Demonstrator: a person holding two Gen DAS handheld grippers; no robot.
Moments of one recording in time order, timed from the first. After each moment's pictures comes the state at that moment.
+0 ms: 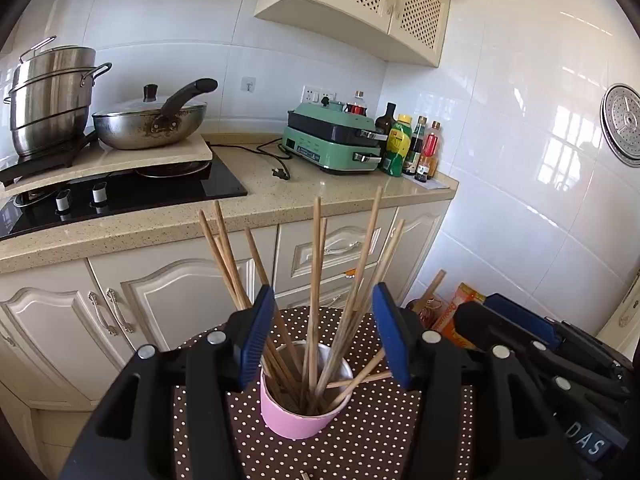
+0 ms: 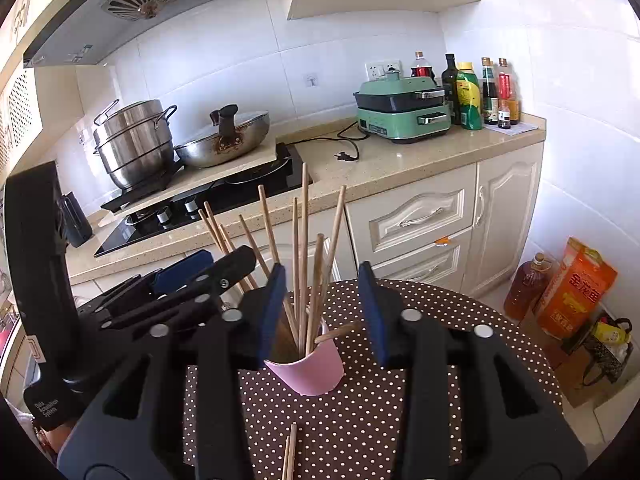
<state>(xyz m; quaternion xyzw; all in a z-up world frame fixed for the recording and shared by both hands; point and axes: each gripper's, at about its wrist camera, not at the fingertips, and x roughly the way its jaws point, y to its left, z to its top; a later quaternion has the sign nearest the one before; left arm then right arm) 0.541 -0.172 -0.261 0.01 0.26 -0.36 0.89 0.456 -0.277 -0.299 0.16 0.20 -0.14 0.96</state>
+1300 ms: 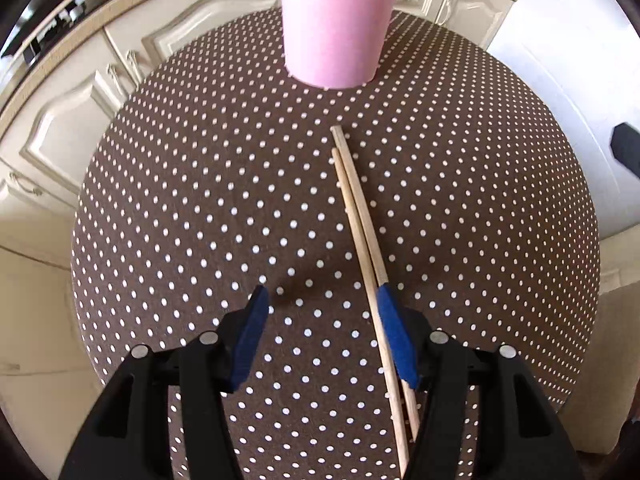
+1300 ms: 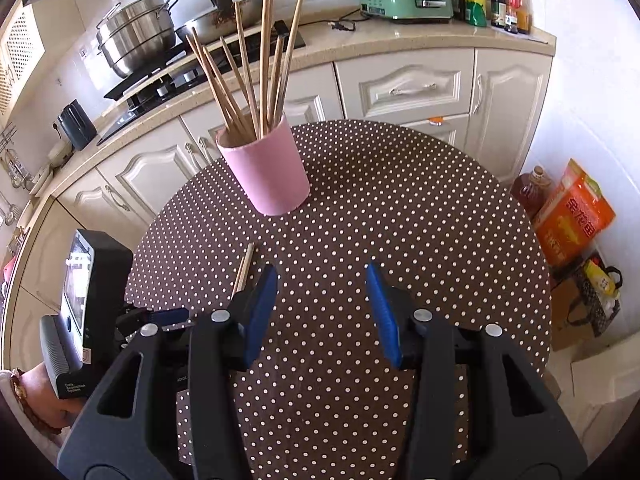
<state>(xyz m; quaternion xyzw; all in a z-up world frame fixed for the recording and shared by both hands) 0.445 -0.135 -0.448 0.16 0.57 -0.25 0.77 0.370 -0.280 -0.398 0.17 0.39 -0.08 0.90</state>
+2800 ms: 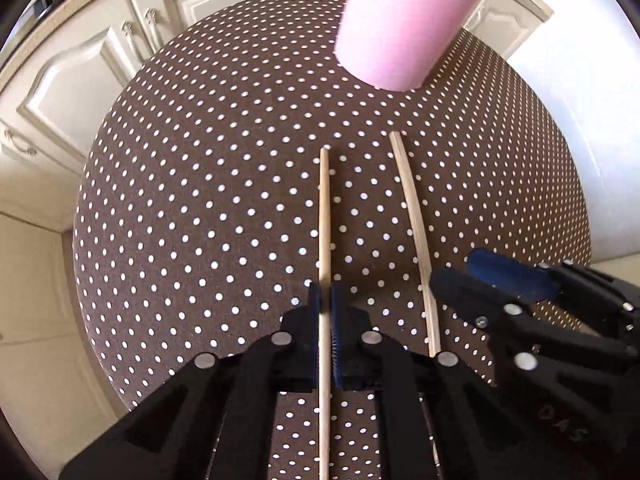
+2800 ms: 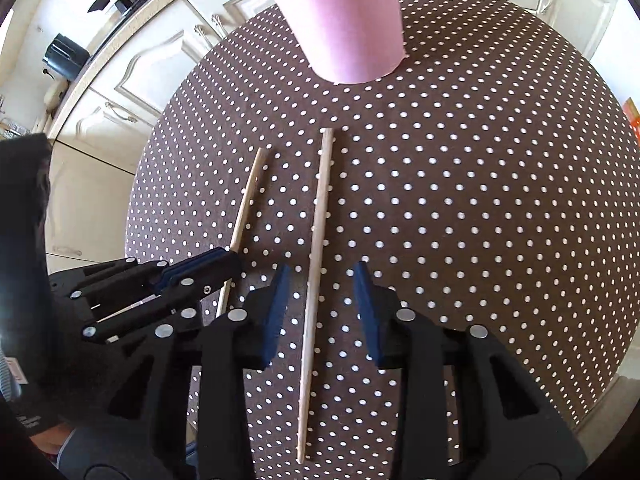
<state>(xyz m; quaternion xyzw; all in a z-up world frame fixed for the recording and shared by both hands) 0.519 -0.105 -0.463 0.10 0.62 -0.23 0.74 0.469 -0.207 -0.466 0.20 0.57 -0.01 0.79</state>
